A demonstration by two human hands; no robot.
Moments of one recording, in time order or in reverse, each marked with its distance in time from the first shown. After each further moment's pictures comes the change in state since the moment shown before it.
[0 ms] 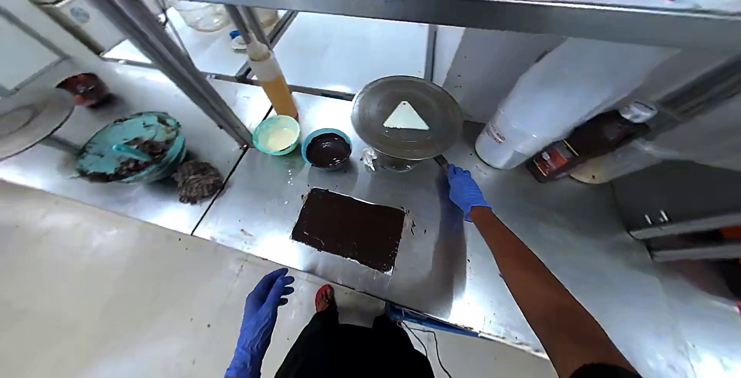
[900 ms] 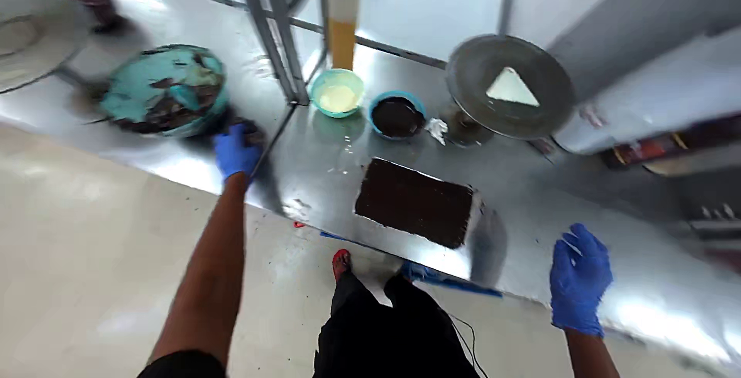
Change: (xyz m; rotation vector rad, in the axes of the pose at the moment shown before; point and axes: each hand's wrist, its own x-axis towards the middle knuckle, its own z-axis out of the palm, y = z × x) left_hand 0.328 0.028 -0.183 0.815 0.342 0.108; right_hand -0.248 -0.094 -0.011 0.679 0.603 0.199
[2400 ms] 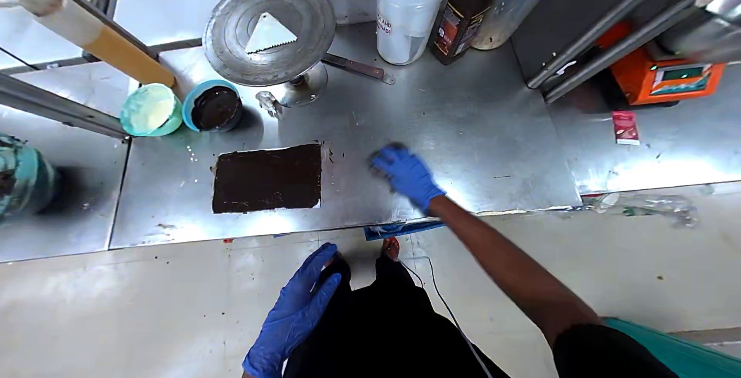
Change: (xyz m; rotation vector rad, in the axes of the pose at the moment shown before) left_hand -0.507 0.222 0.038 -0.342 -0.964 0.536; right_hand 0.046 0.144 -0.022 -0.376 -0.564 -0.459
